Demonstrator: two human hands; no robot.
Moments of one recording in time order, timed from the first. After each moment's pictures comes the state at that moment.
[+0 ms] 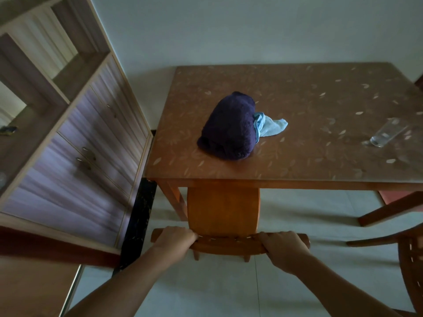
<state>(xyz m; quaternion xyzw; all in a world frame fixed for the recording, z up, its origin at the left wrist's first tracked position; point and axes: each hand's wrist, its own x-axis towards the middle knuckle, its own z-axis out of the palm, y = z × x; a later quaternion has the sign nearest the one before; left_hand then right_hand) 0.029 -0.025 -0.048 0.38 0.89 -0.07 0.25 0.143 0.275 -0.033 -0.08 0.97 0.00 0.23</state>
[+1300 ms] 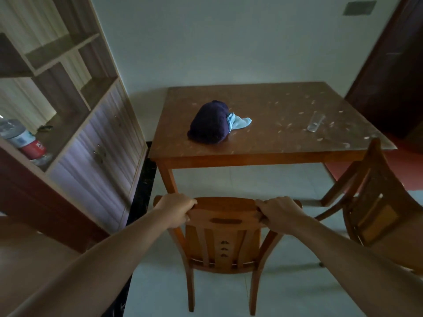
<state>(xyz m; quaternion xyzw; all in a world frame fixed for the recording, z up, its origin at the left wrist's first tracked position) 0.236 -0.058 0.106 0.40 0.90 -0.04 0.16 0.372 0.246 0.100 -0.09 0.99 0.03 0.07</state>
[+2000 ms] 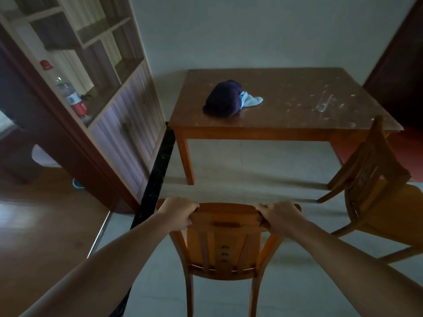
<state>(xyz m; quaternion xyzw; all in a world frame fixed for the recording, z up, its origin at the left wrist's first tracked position) 0.462 -0.125 0.083 0.34 0.92 -0.04 0.17 0.564 0.190 0.066 -0.16 0.98 0.06 0.08</state>
